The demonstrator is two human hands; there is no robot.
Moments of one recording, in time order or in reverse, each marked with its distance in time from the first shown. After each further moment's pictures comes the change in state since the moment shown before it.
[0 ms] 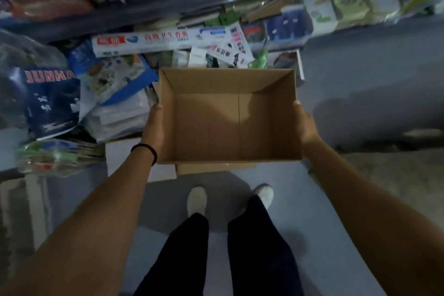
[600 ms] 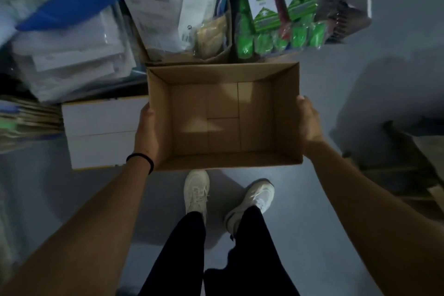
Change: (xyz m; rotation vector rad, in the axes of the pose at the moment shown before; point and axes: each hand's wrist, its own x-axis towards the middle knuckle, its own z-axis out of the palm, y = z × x) left_hand 0.178 -0.255 -0.033 -0.103 0.008 -0.175; right_hand 0.125 0.186 0.136 0.110 -0.029 0.018
